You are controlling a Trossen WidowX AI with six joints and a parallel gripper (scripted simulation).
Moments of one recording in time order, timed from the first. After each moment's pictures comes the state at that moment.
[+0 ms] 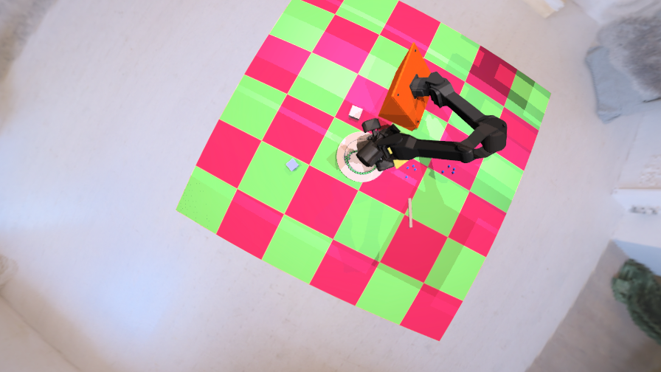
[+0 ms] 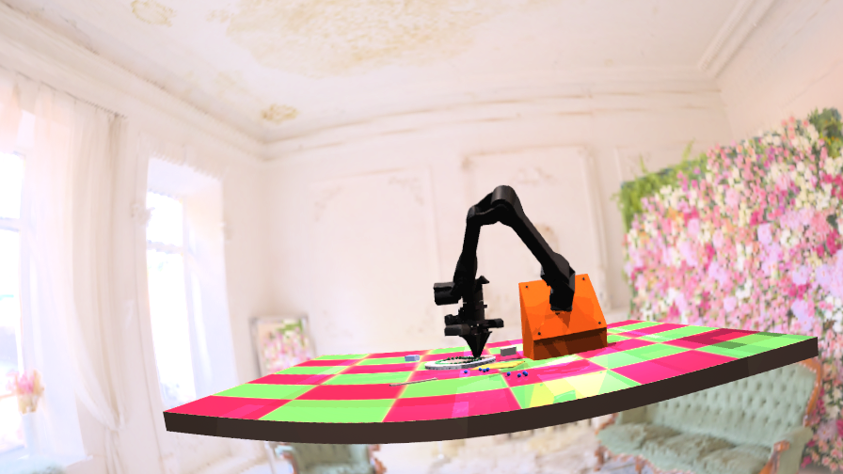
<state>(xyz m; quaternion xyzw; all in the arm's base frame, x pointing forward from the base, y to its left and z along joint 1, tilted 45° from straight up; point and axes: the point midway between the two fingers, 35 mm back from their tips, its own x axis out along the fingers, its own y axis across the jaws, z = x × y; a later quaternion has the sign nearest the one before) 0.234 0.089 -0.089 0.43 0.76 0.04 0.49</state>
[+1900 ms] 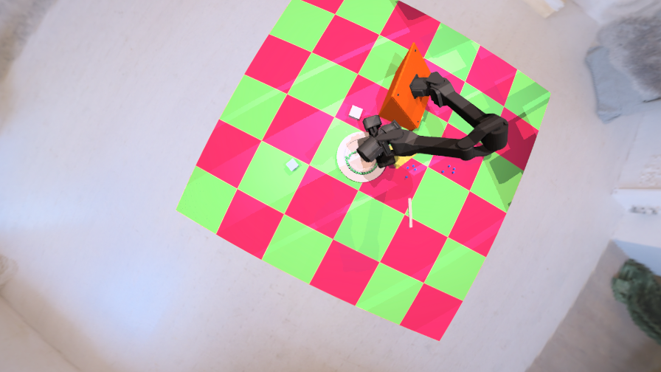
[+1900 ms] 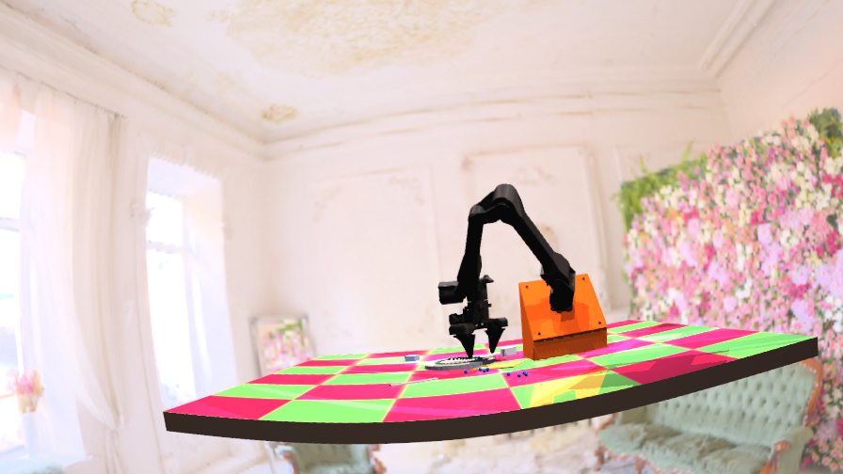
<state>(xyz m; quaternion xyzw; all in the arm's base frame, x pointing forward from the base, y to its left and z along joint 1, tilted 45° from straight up) 0.222 0.084 -0.090 0.43 0.76 0.04 0.49</state>
